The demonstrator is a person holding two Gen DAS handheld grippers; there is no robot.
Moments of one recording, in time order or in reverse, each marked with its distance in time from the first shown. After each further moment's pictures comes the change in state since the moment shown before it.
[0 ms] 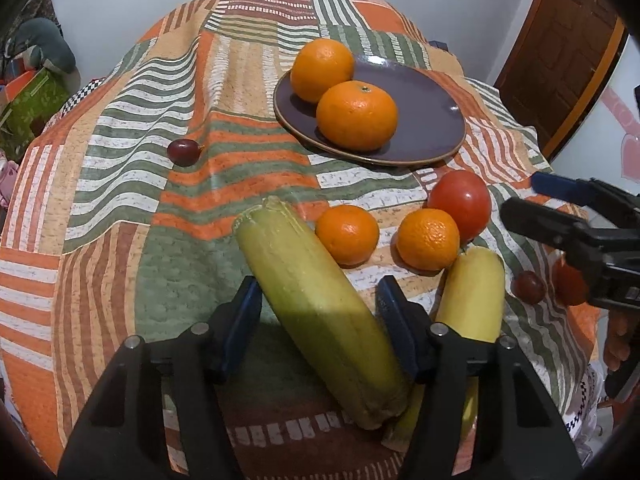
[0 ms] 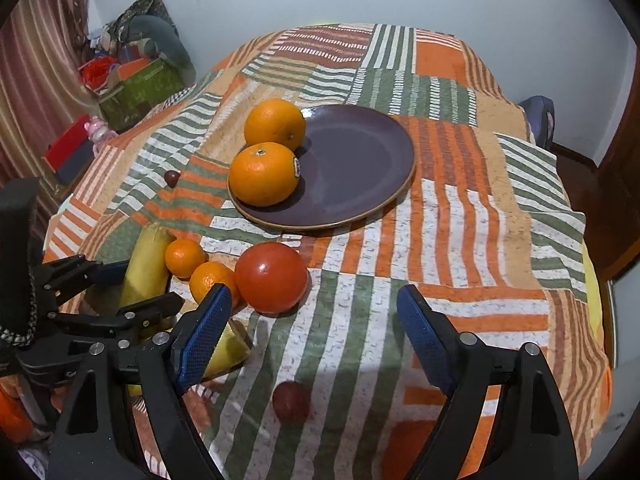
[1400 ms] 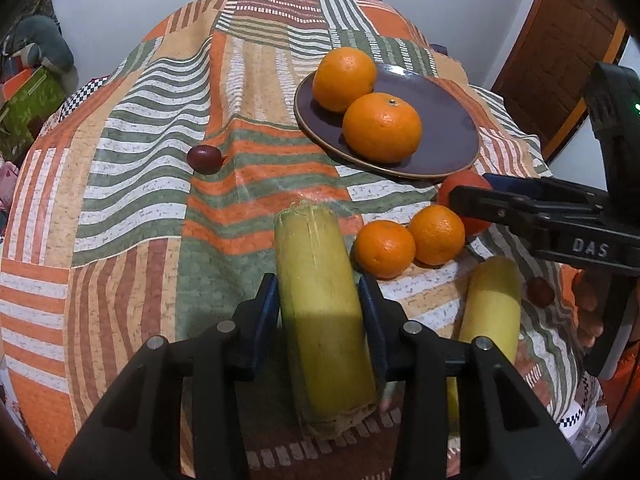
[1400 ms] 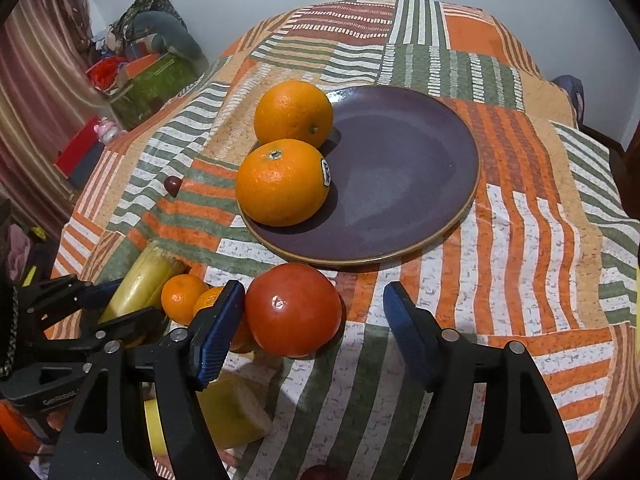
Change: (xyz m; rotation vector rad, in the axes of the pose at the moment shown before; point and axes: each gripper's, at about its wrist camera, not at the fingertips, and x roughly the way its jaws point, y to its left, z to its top) left arm -0.003 0.026 0.007 0.004 0.000 -0.014; right arm 0.043 -0.001 0.023 0.049 0.053 0.142
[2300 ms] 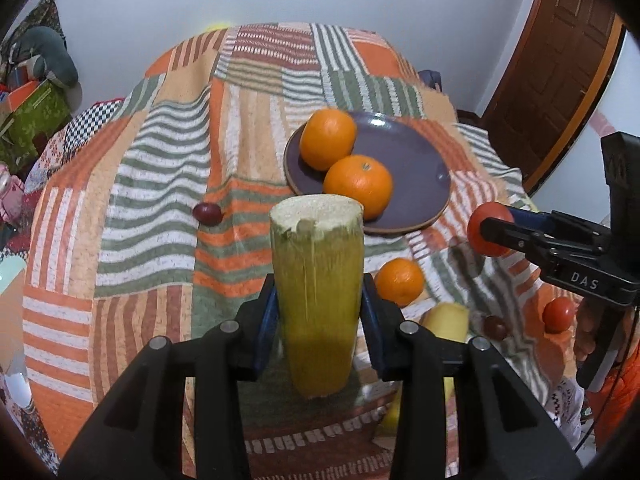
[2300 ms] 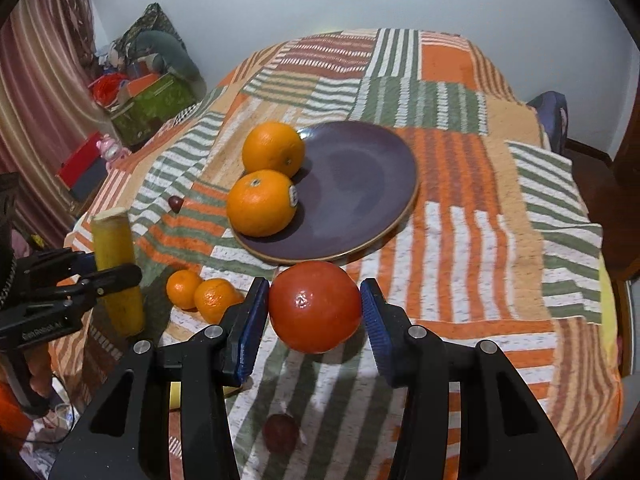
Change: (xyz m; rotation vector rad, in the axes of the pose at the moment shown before) left arm -0.043 -0.015 0.029 -0.002 -0.093 -0.018; right arm -0.053 -0.018 -0.004 -0.001 -0.098 -0.068
